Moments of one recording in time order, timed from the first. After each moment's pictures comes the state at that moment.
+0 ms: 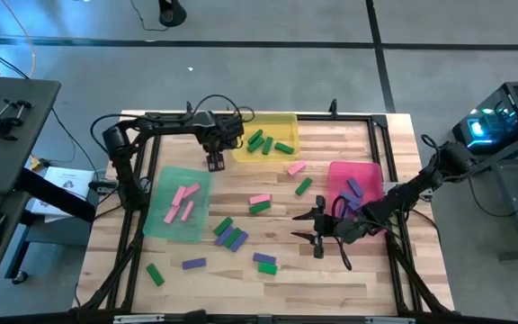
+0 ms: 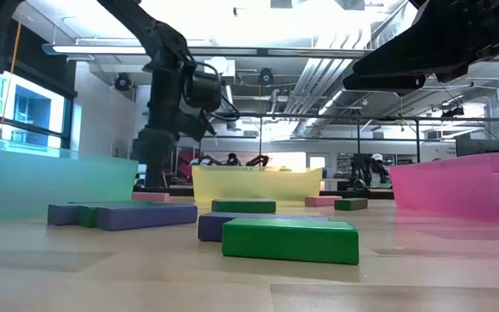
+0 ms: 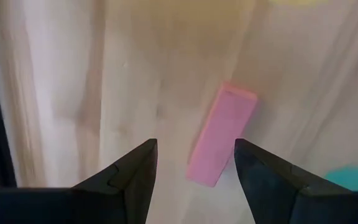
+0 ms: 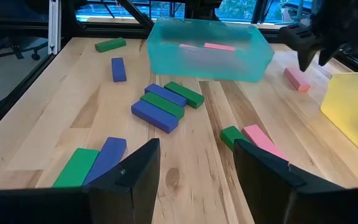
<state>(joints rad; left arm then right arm) 0.50 1.84 1.25 -0.97 -0.23 0.30 0.55 1.41 0.52 0.49 0.59 0.18</state>
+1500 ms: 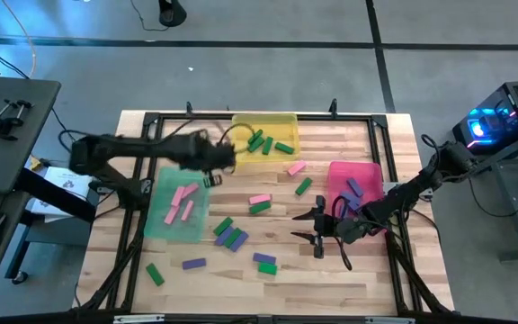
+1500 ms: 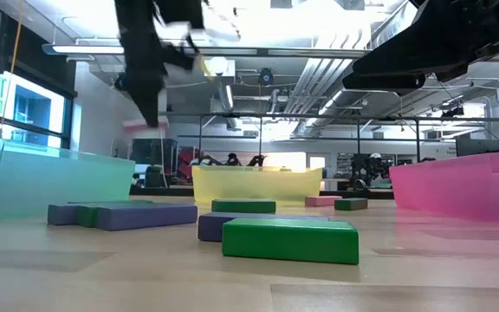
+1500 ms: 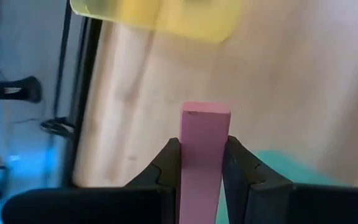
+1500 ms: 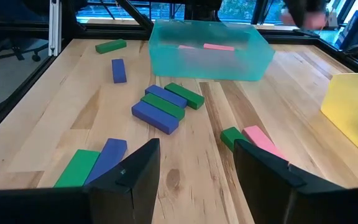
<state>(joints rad) 0.14 1.53 1.20 -1.08 -0.51 -0.10 0.55 1.41 0.52 0.50 0.60 0.18</state>
